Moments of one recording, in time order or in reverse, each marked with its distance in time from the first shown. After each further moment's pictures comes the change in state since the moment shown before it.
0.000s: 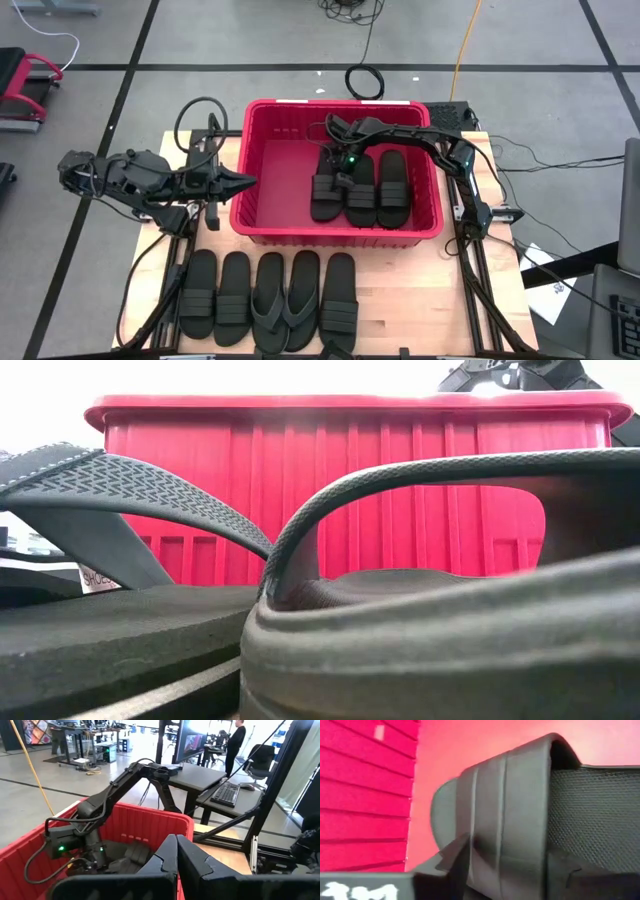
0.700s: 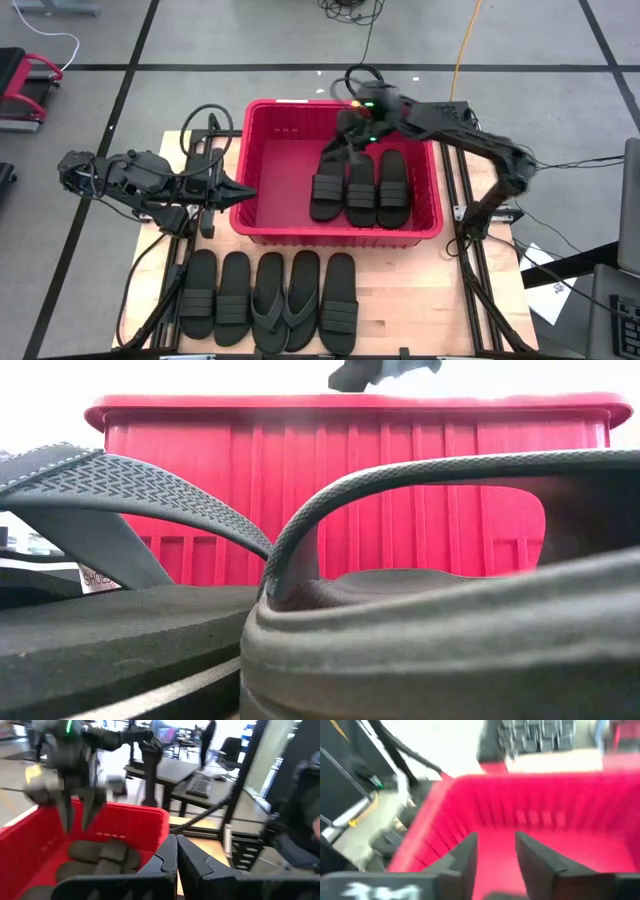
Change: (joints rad) left arm -0.003 0.011 0.000 0.002 0.156 0.015; right arm 0.105 -0.526 0.005 0.295 0.035 0.195
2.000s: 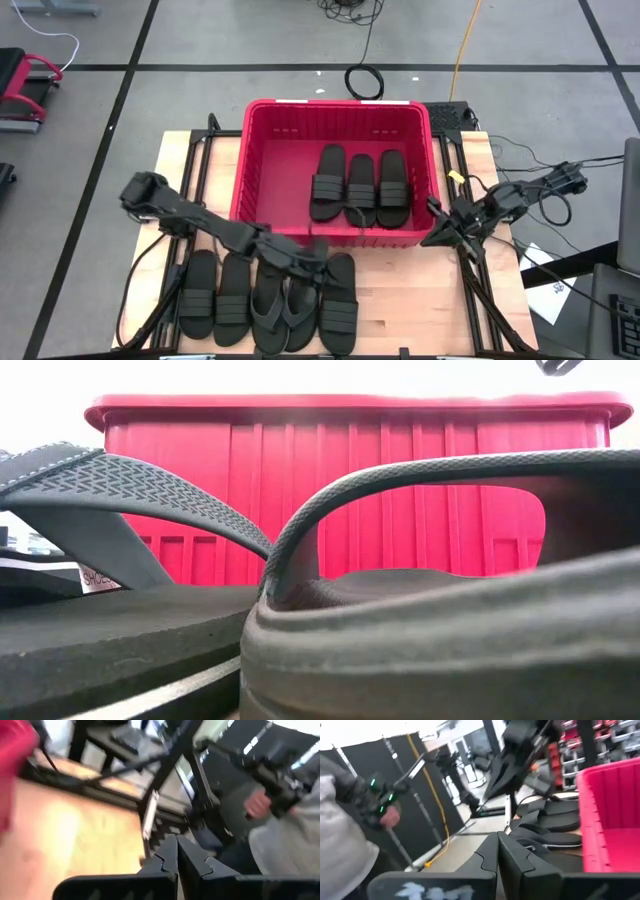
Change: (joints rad) left arm -0.079 0.751 0.007 0.707 0.312 -0.369; right arm 0.829 -1.183 -1.098 0.423 0.599 0.511
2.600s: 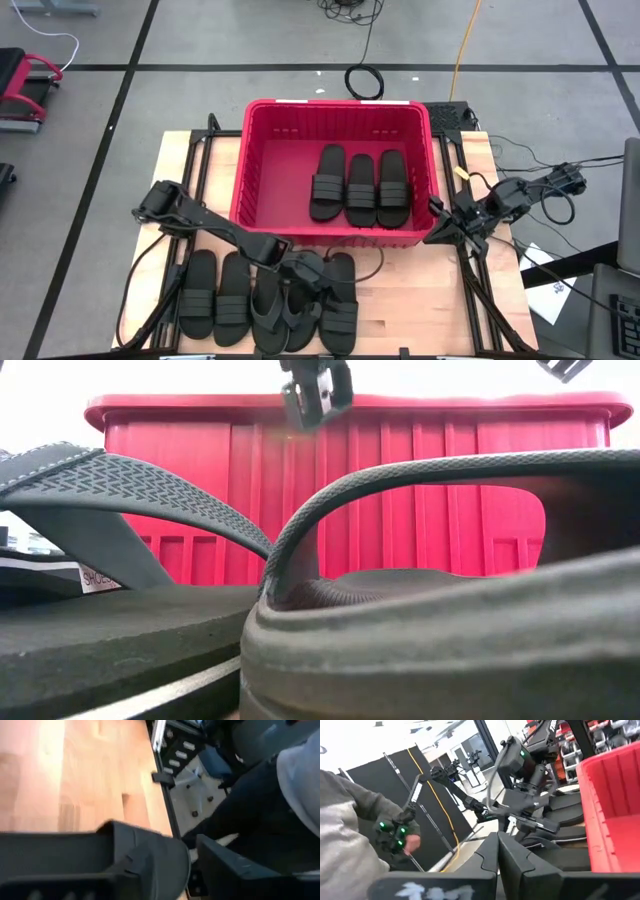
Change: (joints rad) left arm 0.020 0.159 0.011 -0.198 0.229 0.051; right arm 0.000 -0.025 0.000 -0.014 0.000 0.136
